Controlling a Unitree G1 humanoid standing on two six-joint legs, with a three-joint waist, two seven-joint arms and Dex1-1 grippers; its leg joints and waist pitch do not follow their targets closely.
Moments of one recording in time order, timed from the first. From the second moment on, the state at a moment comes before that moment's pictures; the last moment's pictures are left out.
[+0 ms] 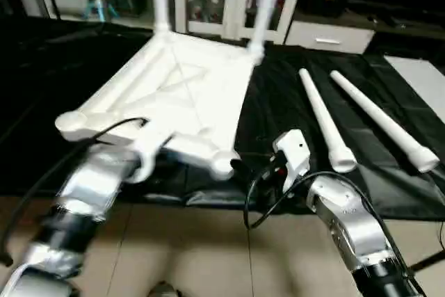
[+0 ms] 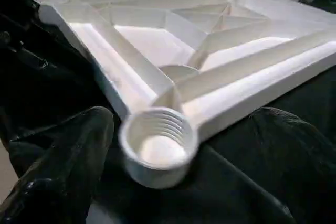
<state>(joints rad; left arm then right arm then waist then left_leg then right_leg) -0.53 0.41 -0.24 0.17 0.06 0.82 -0.67 -0.25 -0.23 0.16 0.14 0.16 0.18 0.57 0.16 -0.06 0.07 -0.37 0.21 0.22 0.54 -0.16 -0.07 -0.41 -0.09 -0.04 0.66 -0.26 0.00</state>
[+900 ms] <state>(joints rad) -0.41 0.75 -0.11 -0.05 -0.06 0.76 -0.91 -0.29 -0.23 0.28 0.09 0.32 0.39 0.86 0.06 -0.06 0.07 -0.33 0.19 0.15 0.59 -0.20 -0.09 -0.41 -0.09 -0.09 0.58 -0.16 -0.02</state>
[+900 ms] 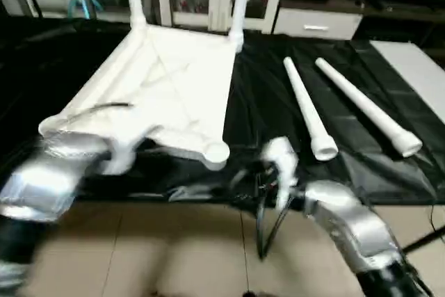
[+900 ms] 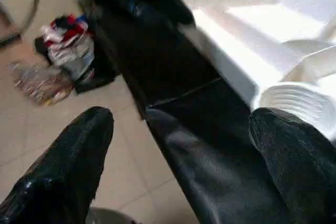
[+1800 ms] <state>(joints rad) -0.62 0.42 -0.22 0.19 -0.10 0.38 -0.89 -0.47 -0.26 0.11 0.27 0.39 0.27 0.85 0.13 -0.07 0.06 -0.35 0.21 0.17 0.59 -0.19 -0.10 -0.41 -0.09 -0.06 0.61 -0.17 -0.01</state>
